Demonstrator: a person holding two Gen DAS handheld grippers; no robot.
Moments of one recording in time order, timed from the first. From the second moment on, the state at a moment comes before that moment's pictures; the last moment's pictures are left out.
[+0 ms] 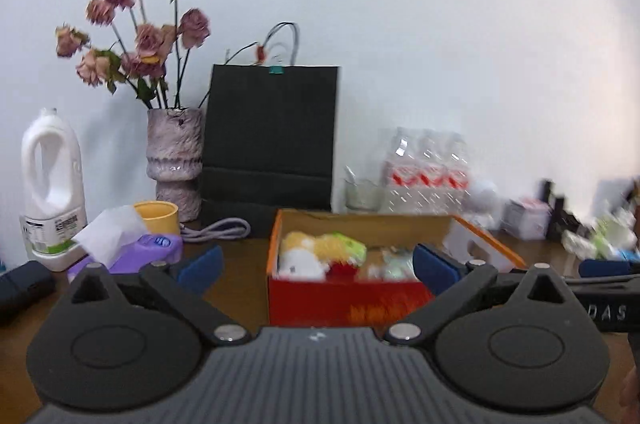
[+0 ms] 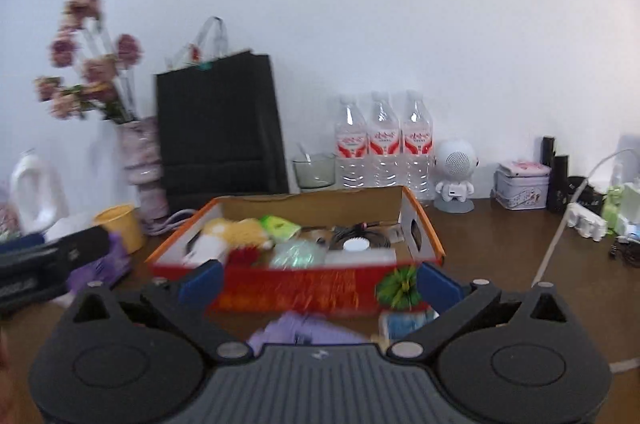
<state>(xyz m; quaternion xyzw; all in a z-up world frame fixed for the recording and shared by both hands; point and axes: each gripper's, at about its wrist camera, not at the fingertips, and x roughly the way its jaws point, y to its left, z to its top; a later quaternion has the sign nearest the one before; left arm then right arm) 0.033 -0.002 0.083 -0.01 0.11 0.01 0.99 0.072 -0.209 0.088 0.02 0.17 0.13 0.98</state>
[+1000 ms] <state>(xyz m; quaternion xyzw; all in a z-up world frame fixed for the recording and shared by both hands) -0.038 -0.027 0.022 -0.03 0.23 0.00 0.97 -0.032 -0.257 0.028 -0.01 0.19 0.15 0.97</state>
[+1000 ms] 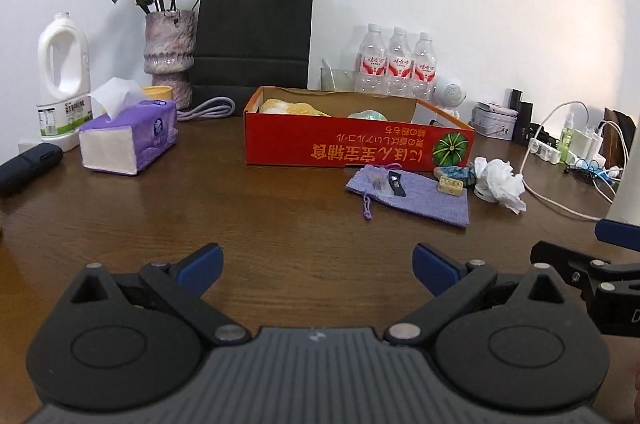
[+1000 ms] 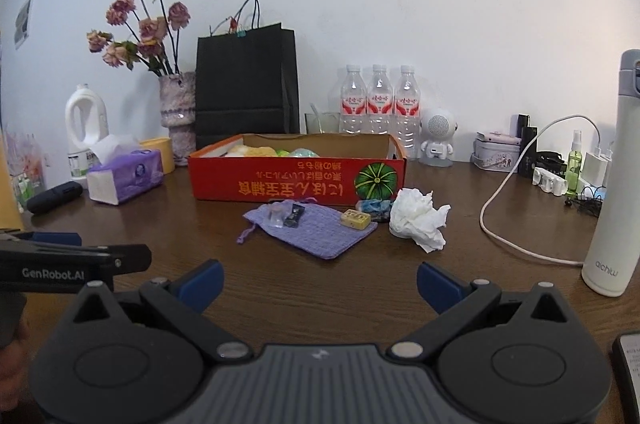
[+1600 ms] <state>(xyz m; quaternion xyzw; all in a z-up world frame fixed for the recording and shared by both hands) 0.104 -0.049 0.029 -0.01 0.25 -0.04 0.97 0.100 -0.257 0.051 -0.04 0.22 0.12 0.97</state>
